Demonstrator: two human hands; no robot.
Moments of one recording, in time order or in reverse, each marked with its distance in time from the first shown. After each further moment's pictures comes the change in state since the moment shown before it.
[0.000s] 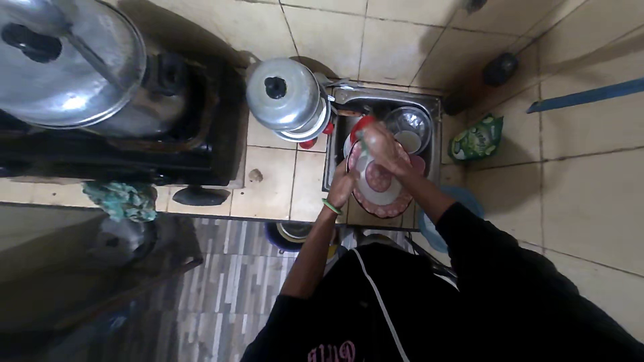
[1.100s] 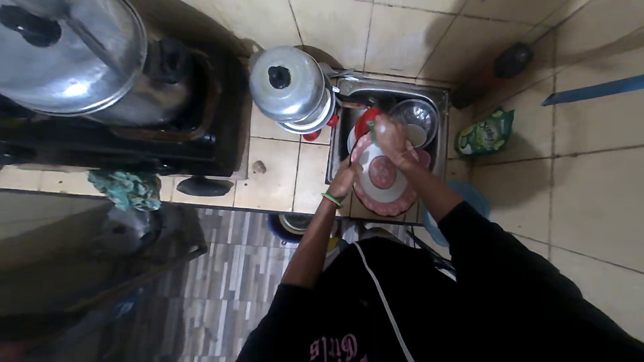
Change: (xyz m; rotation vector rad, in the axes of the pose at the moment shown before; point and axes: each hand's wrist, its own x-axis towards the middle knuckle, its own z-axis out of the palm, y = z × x) left_hand 0.007 -0.005 -0.006 -0.043 -0.056 -0.124; right_hand 0.003 0.001 0.001 -0.156 0.023 0.236
